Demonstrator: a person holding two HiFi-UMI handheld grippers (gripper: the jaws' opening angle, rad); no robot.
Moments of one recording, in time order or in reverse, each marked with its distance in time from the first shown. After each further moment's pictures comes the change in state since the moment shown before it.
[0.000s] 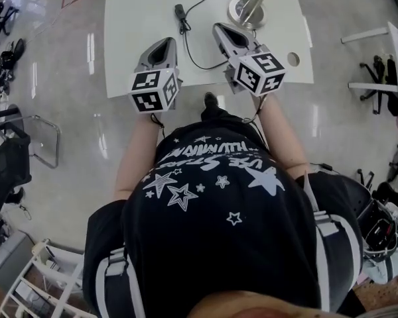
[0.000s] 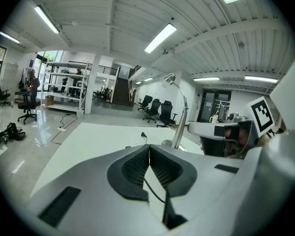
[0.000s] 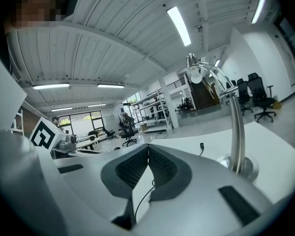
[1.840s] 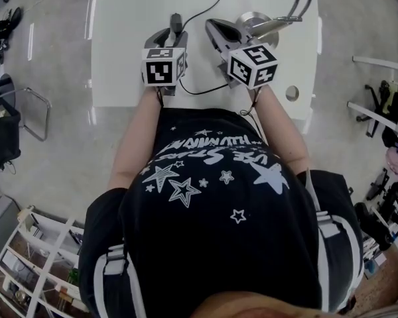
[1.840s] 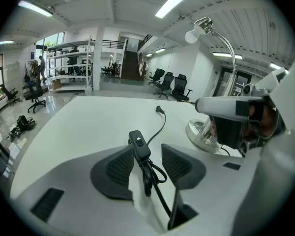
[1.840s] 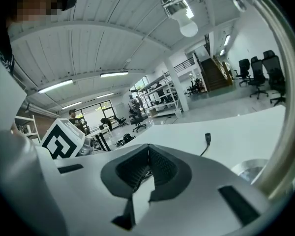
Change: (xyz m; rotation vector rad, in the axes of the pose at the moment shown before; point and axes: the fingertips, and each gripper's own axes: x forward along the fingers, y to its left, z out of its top) left arm 0.151 0.051 -0.063 -0.047 0.322 0.142; right arm 0.110 -0.081 -0.029 0.032 0.201 0.154
